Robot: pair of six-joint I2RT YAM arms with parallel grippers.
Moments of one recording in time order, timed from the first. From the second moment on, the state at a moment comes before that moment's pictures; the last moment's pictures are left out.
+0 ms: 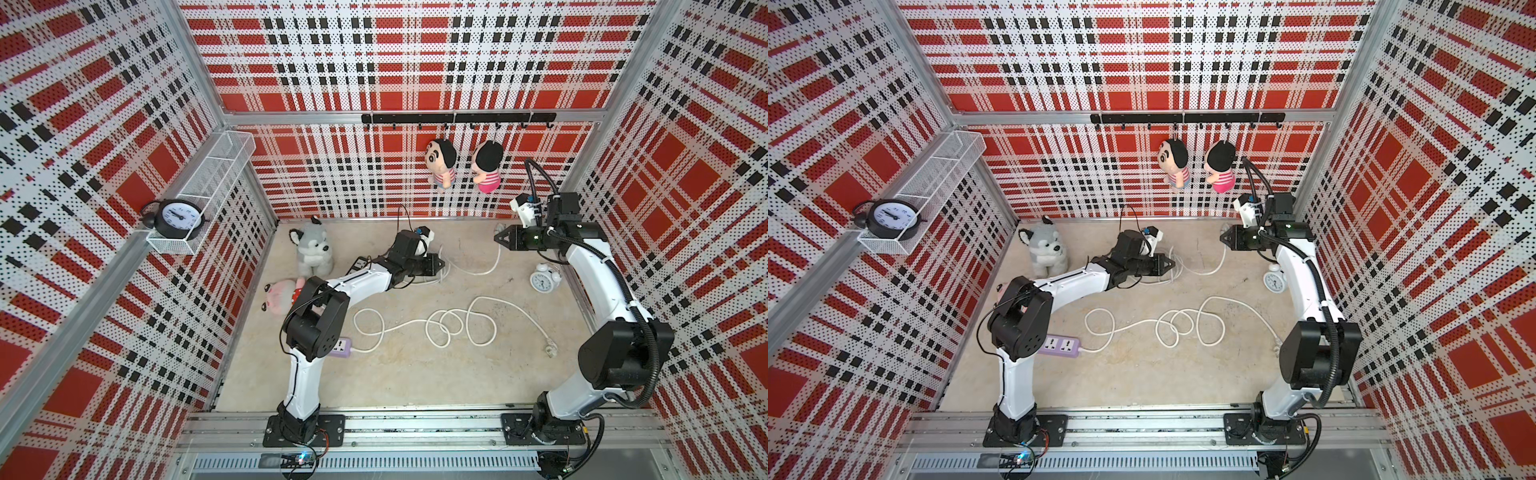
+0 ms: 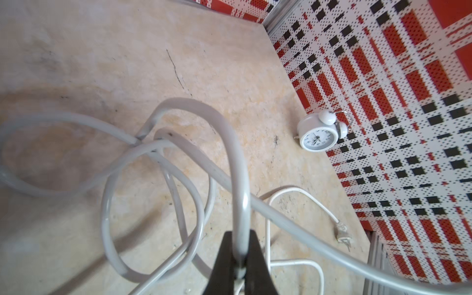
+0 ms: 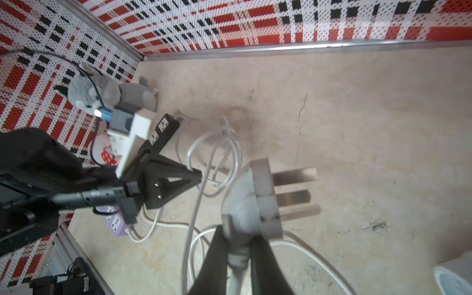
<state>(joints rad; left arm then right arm) -0.58 2.01 1.46 0.02 0.44 -0.52 -0.02 1.63 1.58 -0.82 -0.62 -0.04</state>
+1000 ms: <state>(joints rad) -0.64 2.00 1.63 -0.34 0.62 -0.12 0.16 1.85 1.53 -0.86 -0.85 -0.29</state>
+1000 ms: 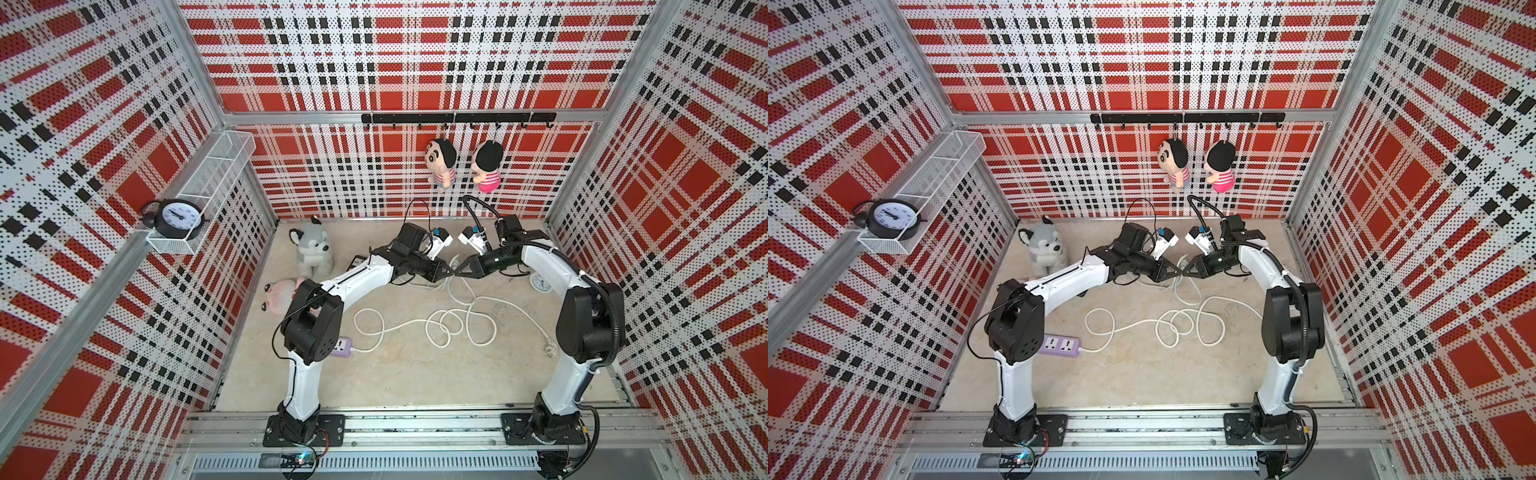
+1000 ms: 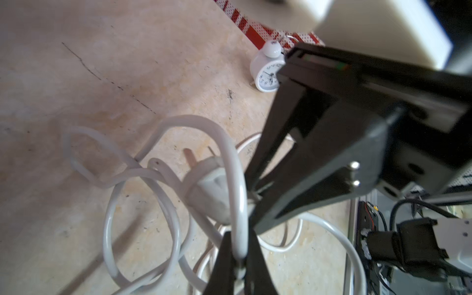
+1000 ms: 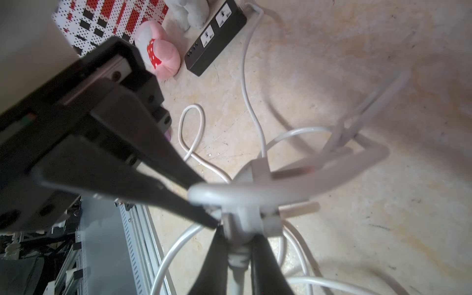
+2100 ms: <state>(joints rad) -0.44 1.70 1.20 0.36 0.82 -0.55 0.24 1.61 1.15 -0.10 -0.79 -0.09</state>
